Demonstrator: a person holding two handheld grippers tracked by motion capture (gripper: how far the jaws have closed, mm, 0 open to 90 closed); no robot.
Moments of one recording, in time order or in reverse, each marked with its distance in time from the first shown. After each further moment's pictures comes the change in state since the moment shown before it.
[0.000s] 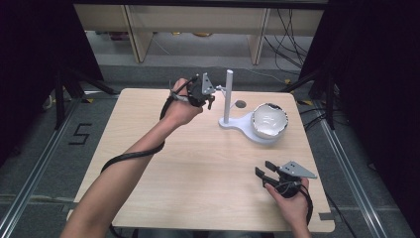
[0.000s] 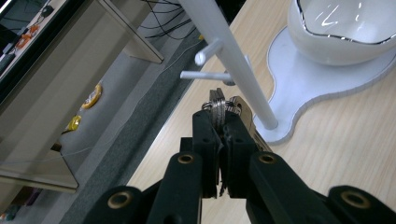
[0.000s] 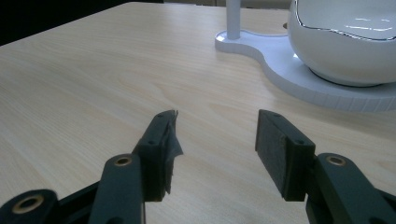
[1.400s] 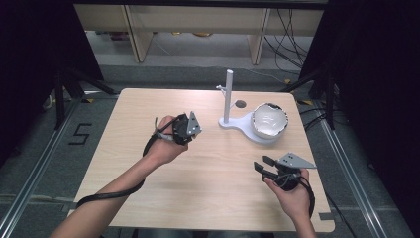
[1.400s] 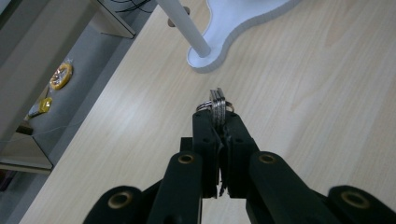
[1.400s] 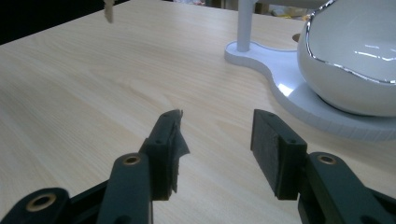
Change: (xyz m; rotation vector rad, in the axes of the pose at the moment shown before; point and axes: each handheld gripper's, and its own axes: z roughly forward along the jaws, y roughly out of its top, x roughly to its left) left arm -0.063 -0.073 -0.039 0.058 -0.076 0.000; right arm 0.007 0.031 -0.003 0.051 0.035 -0.009
